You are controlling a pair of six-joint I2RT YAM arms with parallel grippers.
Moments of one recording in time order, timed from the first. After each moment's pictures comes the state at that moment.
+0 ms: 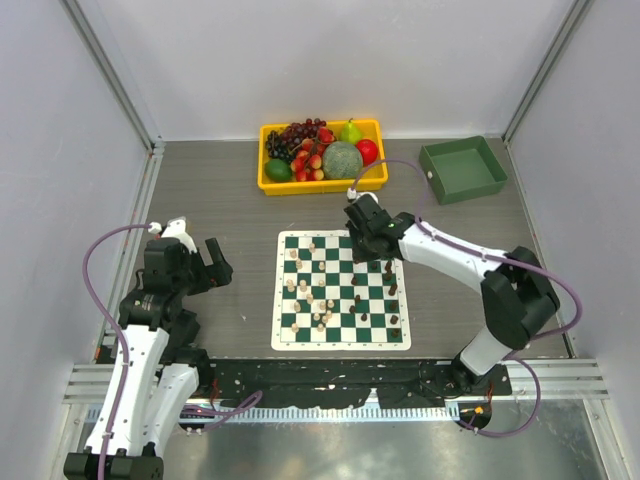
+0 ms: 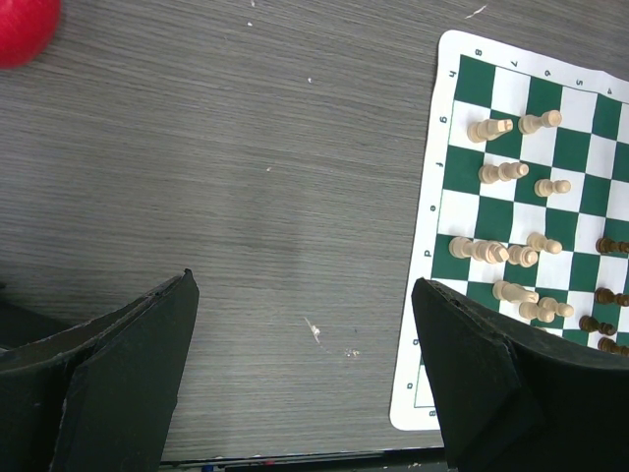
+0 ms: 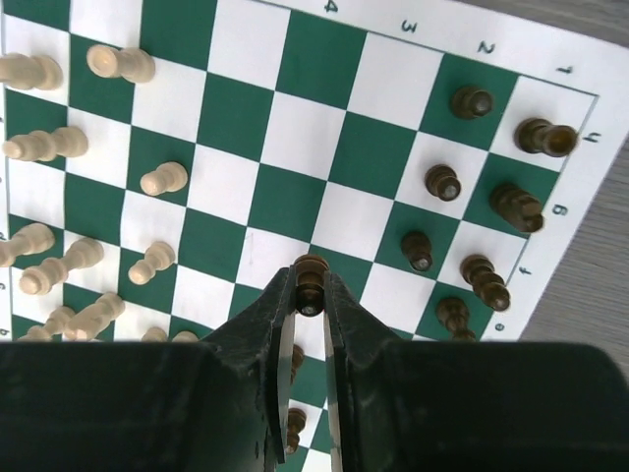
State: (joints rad) left arm -0.05 0.66 0.70 -0.74 0.06 -0.32; right arm 0.70 1.64 1.13 -0.52 0.14 0.45
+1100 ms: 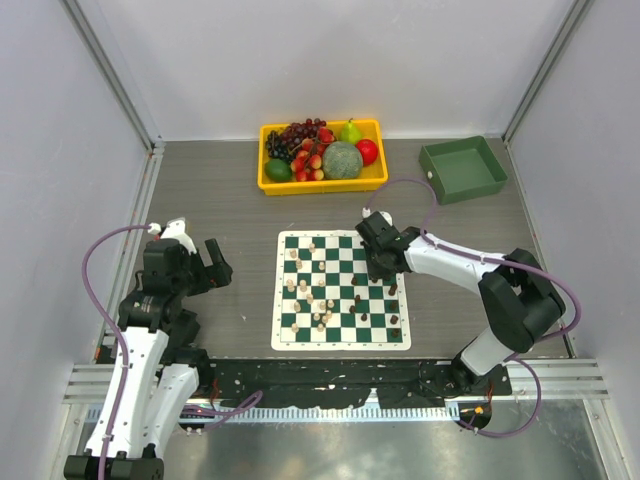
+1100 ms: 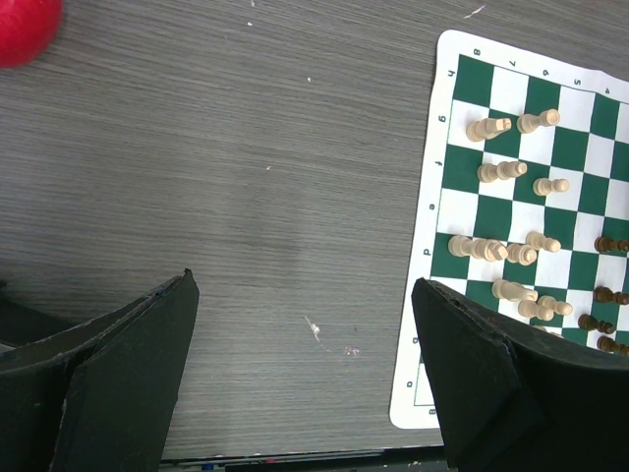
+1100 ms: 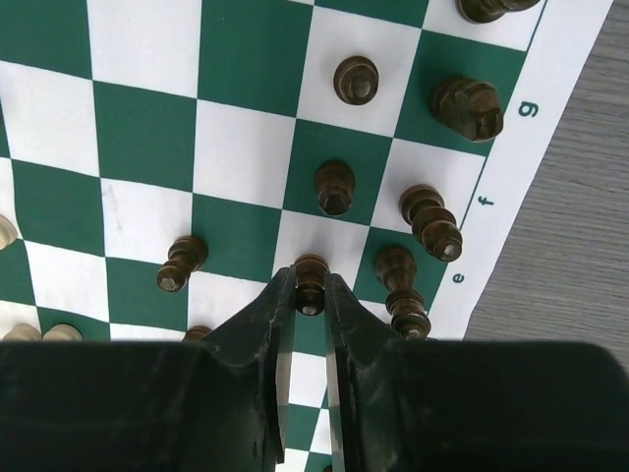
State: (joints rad) left arm -0.05 0.65 0.70 -0.75 0.06 -0.32; right arm 0.67 1.58 0.94 -0.51 0.19 0.48
